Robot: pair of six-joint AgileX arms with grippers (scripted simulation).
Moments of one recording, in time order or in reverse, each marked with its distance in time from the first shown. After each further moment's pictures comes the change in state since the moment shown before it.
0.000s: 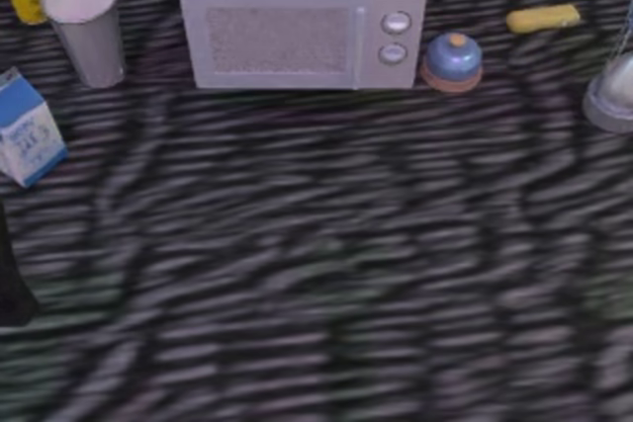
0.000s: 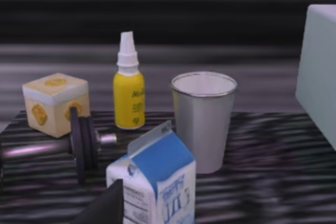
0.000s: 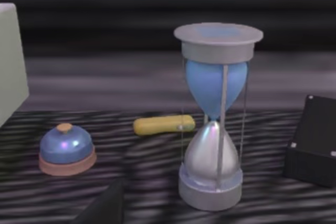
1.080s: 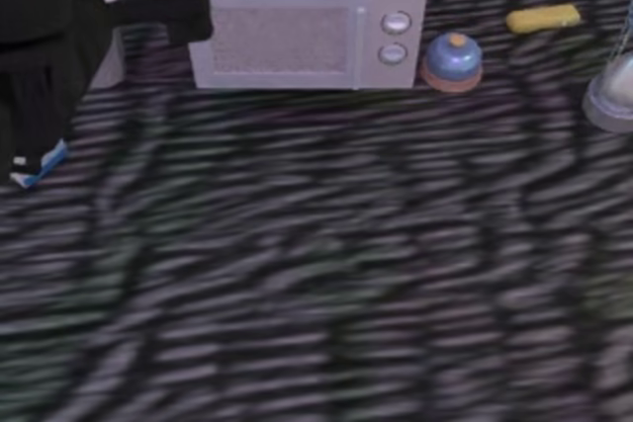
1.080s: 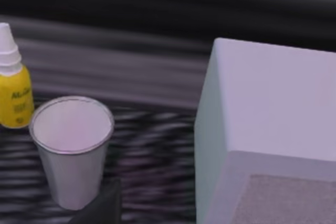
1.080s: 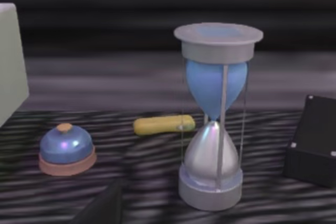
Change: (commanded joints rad) left arm -0.515 1.195 0.904 -0.031 -0.462 -0.272; right arm 0.000 0.000 0.000 0.000 0.000 0.000
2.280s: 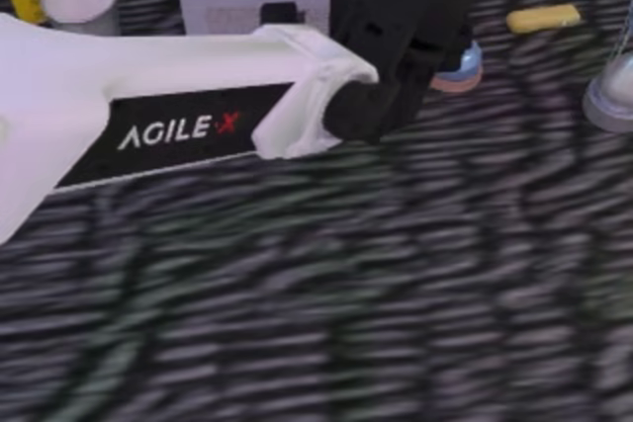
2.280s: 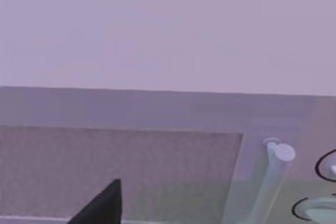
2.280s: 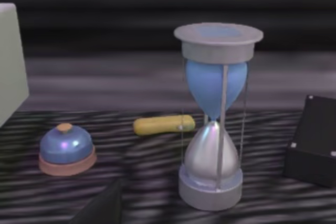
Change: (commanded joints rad) left arm -0.292 0.818 0.567 -0.021 -0.257 -0.143; right arm 0.000 0.000 0.000 0.000 0.000 0.000
